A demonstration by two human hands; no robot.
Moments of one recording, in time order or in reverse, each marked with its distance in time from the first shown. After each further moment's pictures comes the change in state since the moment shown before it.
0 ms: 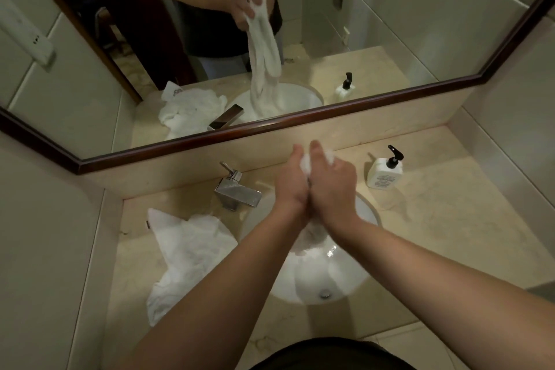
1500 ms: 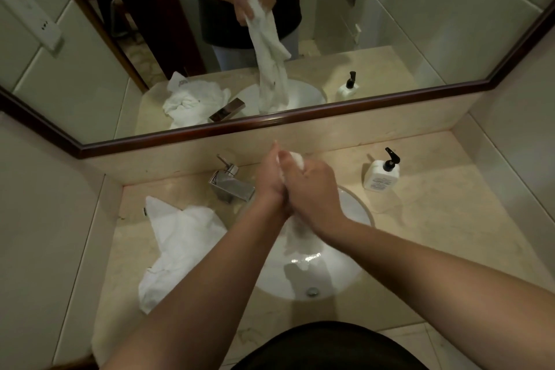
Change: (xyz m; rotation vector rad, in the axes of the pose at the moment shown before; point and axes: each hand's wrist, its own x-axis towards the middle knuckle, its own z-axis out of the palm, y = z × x) left_hand 0.000 0.009 0.007 -0.017 0.066 0.054; right_hand 0.007 0.008 -0.008 -0.209 -0.235 -0.204
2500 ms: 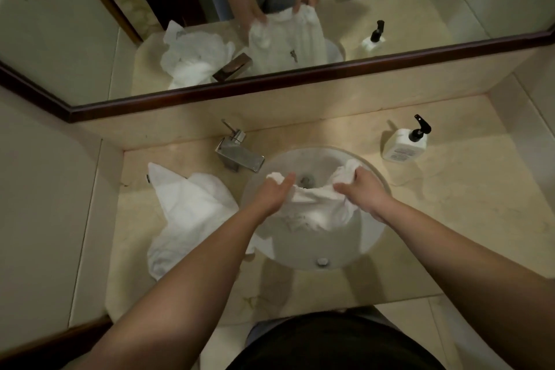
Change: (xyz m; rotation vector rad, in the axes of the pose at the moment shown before) left_hand 0.078 -0.096 -0.094 0.908 -0.045 -0.214; right_hand 0.016 0.152 -0.015 -0.163 -0.411 0.499
